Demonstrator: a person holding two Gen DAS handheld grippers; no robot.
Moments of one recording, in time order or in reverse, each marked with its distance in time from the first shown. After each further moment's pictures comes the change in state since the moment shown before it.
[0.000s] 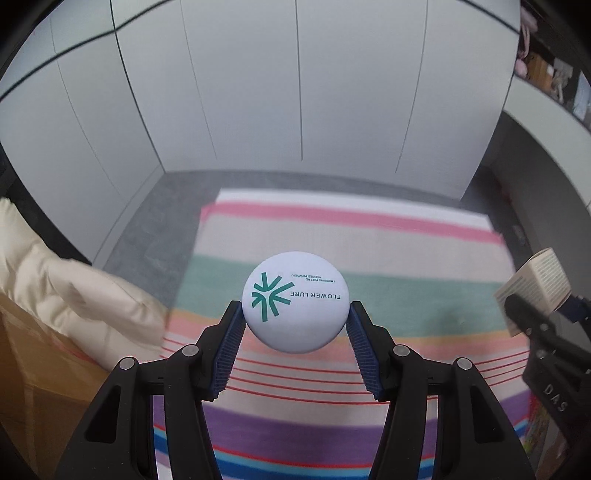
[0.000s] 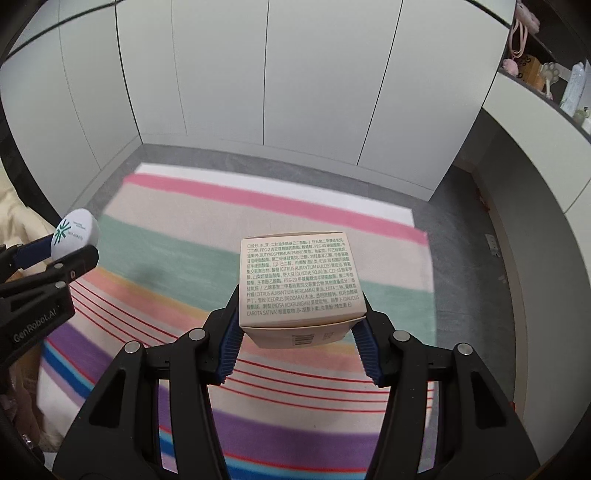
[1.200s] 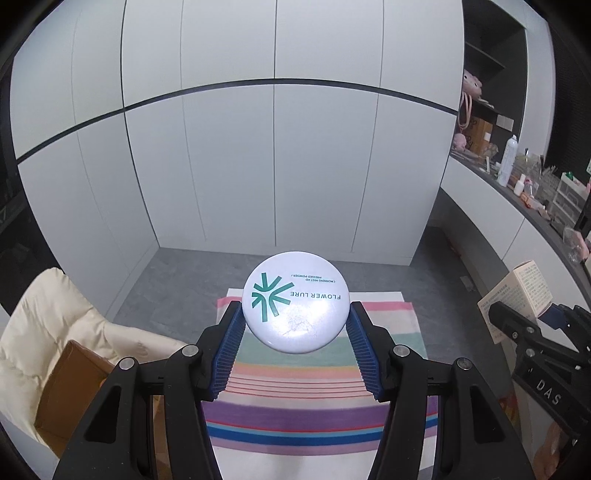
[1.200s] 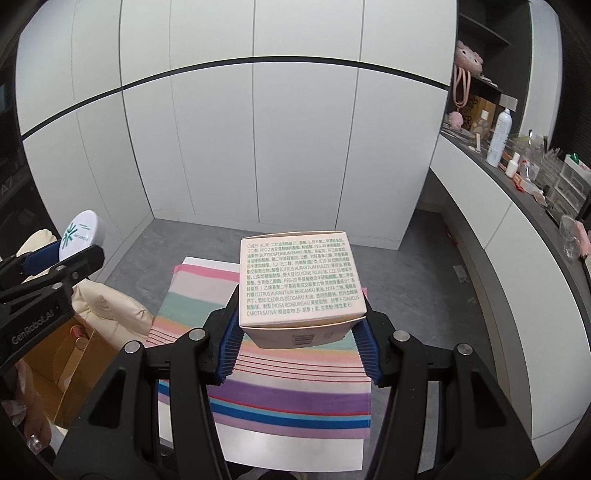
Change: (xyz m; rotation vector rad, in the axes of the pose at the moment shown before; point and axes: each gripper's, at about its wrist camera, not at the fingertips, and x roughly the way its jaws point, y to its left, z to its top) left arm -0.302 0.006 0.027 0.039 -0.268 -0.101; right arm -0.302 -0.013 0.028 0.098 -0.221 -0.019
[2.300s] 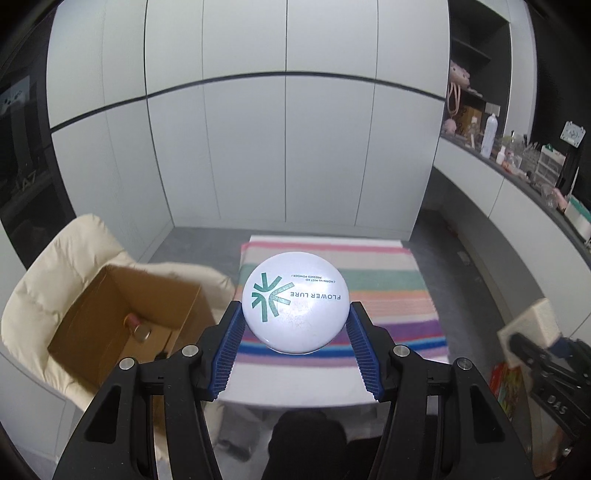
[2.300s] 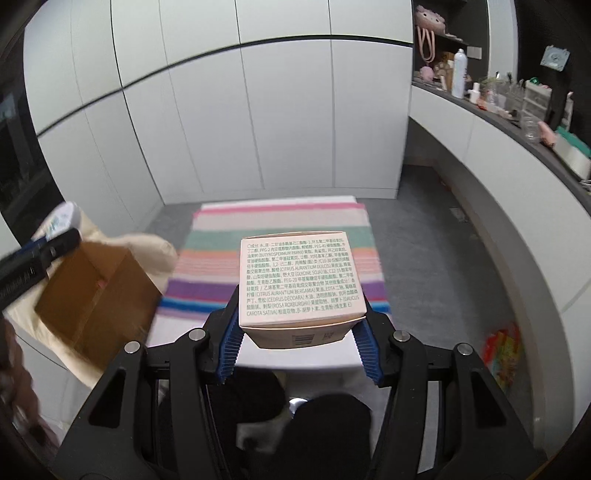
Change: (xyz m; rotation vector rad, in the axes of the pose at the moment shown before) left arm -0.131 0.049 -0.184 0.000 0.014 0.008; right arm -0.116 0.001 -0.213 0.114 0.048 0.001
